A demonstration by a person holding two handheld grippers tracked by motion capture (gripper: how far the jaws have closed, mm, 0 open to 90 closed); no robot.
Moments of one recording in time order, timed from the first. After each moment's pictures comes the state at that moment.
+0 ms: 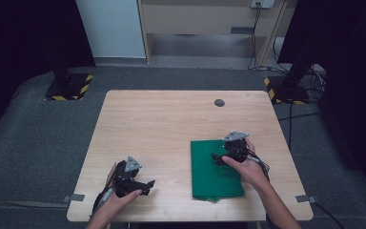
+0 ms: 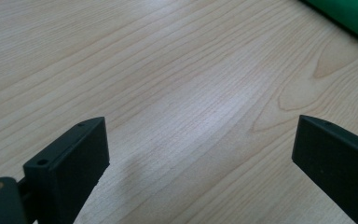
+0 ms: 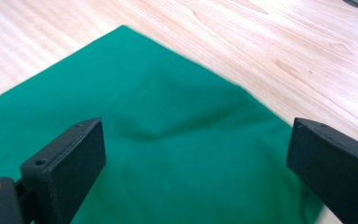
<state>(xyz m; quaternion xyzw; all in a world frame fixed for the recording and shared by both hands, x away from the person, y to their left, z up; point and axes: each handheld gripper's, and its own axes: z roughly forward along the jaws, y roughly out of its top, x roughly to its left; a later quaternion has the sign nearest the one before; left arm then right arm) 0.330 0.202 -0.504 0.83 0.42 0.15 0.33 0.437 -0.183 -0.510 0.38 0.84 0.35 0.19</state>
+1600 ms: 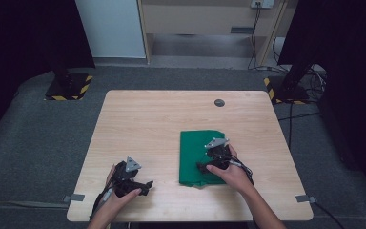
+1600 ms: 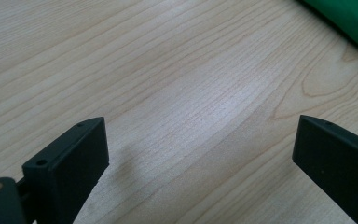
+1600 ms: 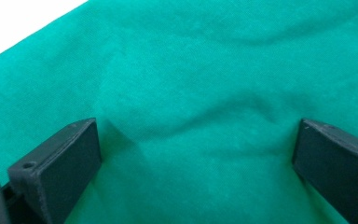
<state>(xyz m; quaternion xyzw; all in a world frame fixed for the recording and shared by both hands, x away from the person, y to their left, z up) 0.332 0.204 -0.514 0.83 0.43 0.15 0.31 0.426 -0.129 -0.531 0.37 0.86 0.32 0.14</state>
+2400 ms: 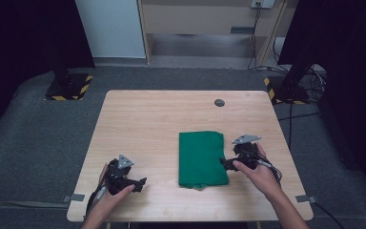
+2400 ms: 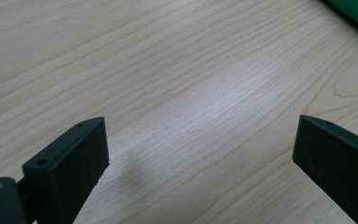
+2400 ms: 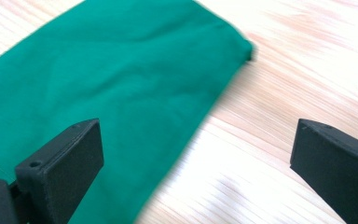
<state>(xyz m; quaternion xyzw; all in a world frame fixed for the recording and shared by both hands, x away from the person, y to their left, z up) 0.335 0.225 -0.505 0.82 0.46 0.16 0.30 0.405 -0.205 -0.479 0.43 0.82 0.33 0.18</state>
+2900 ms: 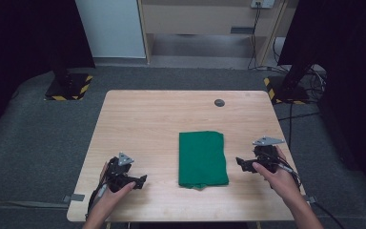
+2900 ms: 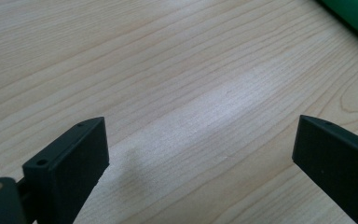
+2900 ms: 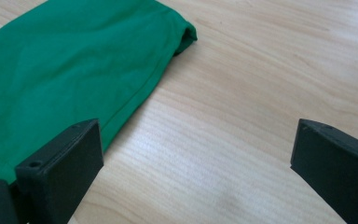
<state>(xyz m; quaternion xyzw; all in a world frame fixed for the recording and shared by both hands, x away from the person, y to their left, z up) 0.342 0.222 -0.505 0.81 0.47 0.16 0.31 0.392 -0.258 -0.473 0.46 0.80 0.34 0.19</state>
